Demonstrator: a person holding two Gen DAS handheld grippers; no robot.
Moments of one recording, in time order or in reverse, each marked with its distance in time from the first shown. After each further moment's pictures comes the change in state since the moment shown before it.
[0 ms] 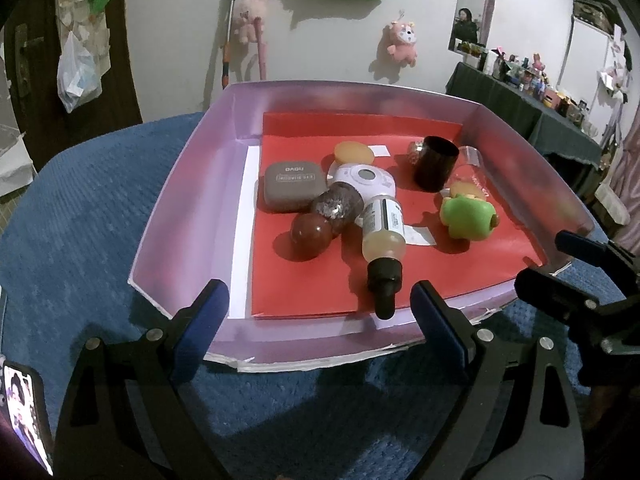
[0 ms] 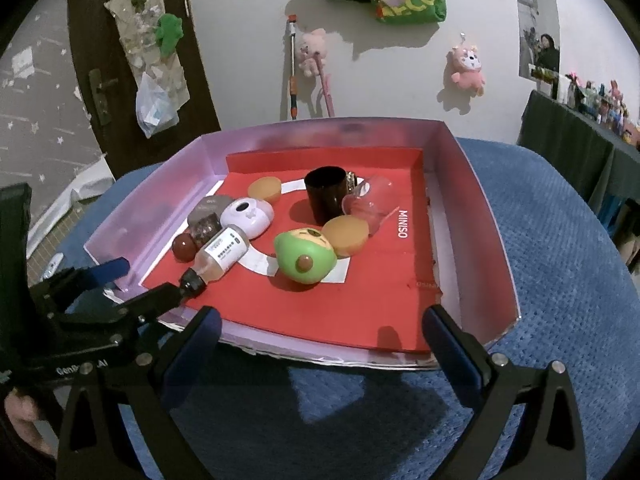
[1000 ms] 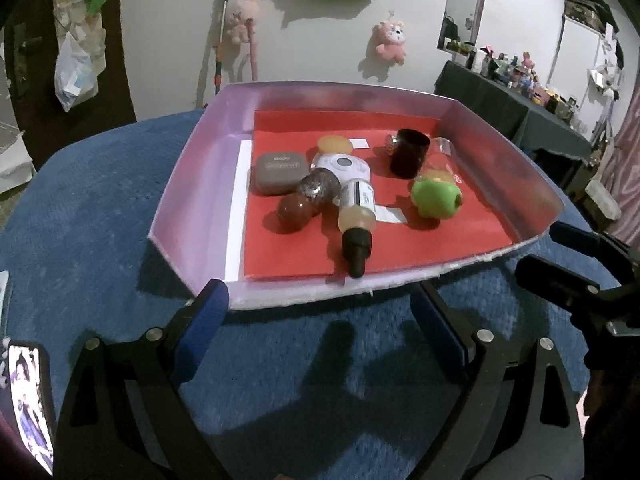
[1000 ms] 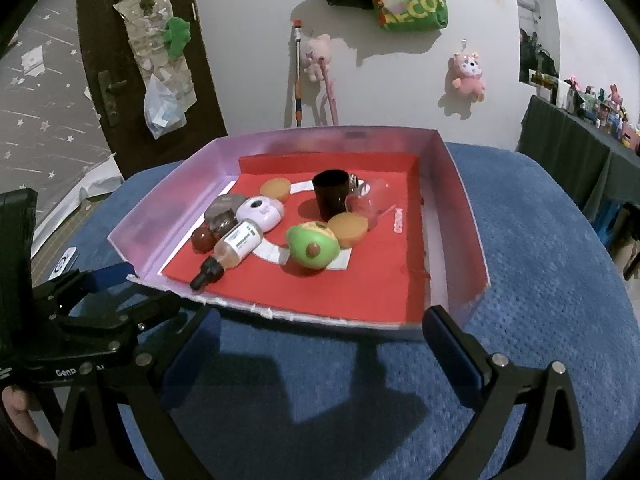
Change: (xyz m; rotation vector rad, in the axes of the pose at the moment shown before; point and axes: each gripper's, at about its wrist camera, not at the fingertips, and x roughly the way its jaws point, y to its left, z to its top) left arm -0.032 -0.007 -0.017 0.014 0.001 -0.025; right arm -0.031 0.002 -0.009 0.003 -0.009 0.023
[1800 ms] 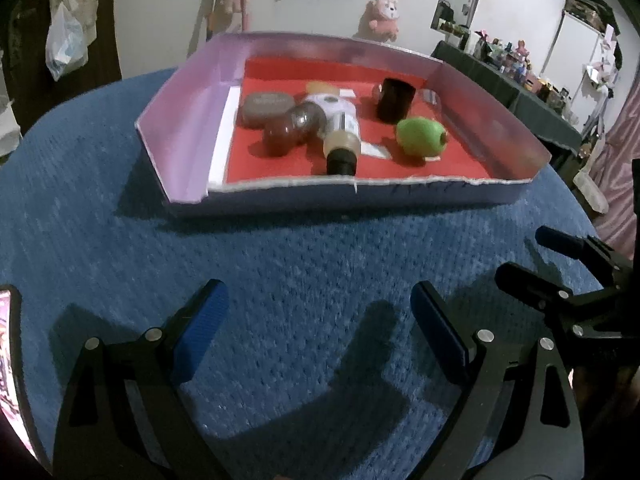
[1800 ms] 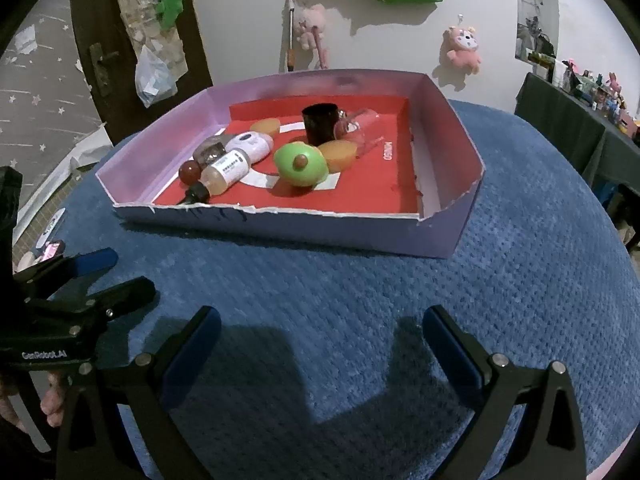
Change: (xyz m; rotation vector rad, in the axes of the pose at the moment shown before) left arm 0.006 -0.002 -0.036 -0.031 0.099 -0.067; right arm 0.006 -0.003 -0.044 -0.006 0.104 -0.042
